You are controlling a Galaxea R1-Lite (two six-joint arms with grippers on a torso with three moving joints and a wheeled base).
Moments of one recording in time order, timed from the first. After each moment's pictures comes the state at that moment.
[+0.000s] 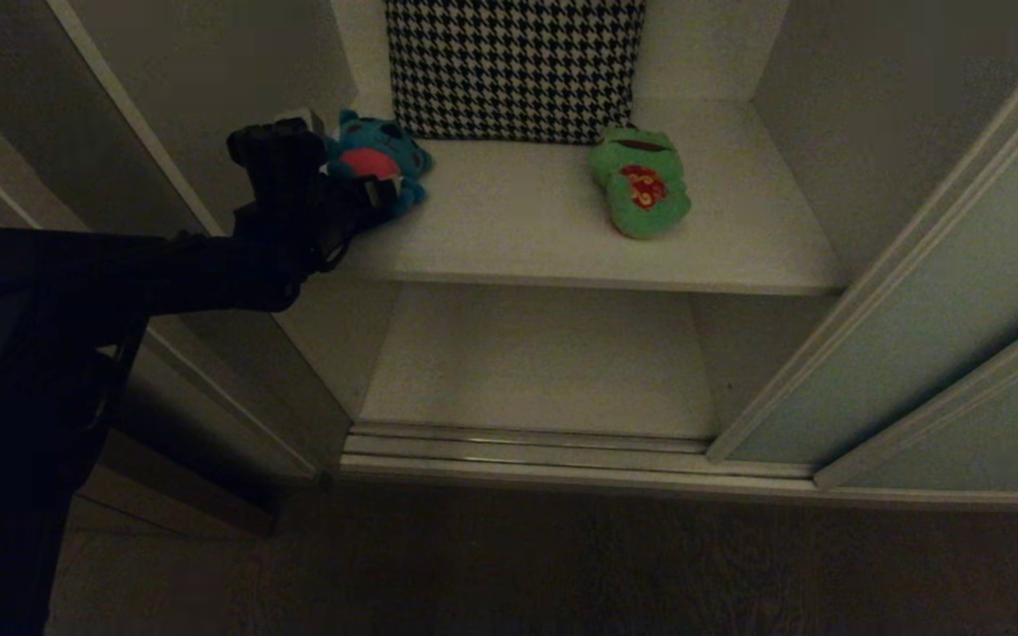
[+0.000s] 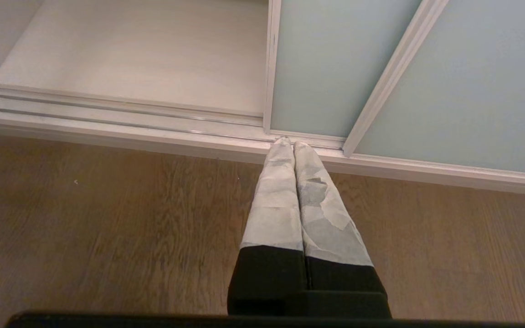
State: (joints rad) left arm -0.17 2.27 -1.94 -0.49 0.15 -0.15; right arm 0.00 0.00 0.00 0.00 0.00 -0.01
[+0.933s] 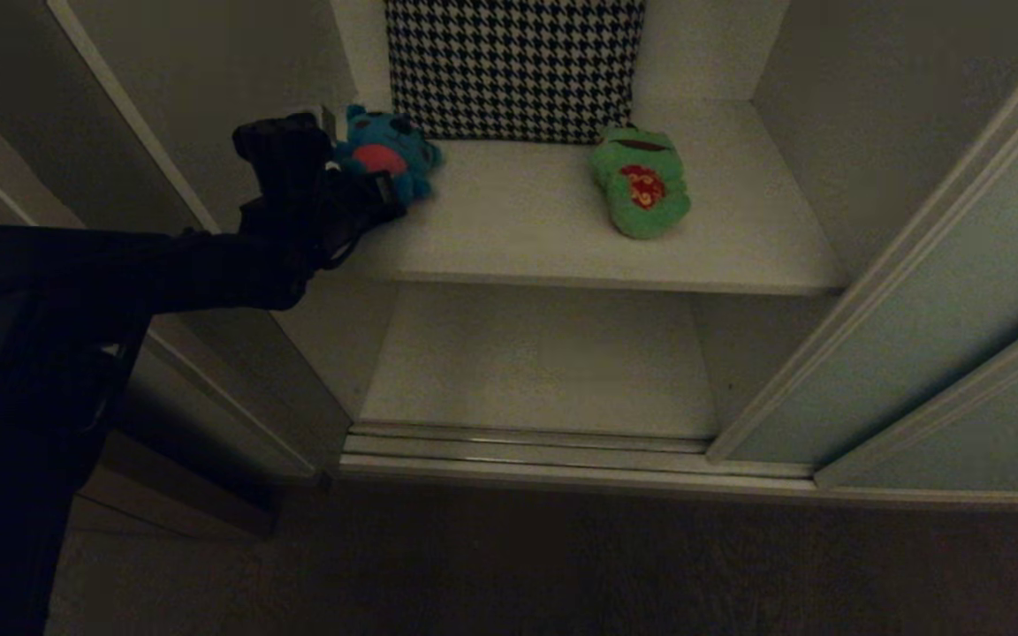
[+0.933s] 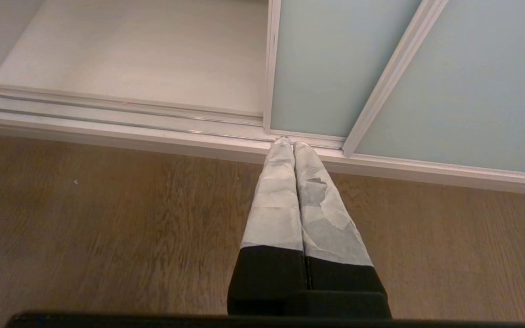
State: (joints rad) left arm -0.20 2.25 -1.94 -0.49 0.09 -0.17; right arm 0.00 0.00 0.00 0.00 0.00 -0.01
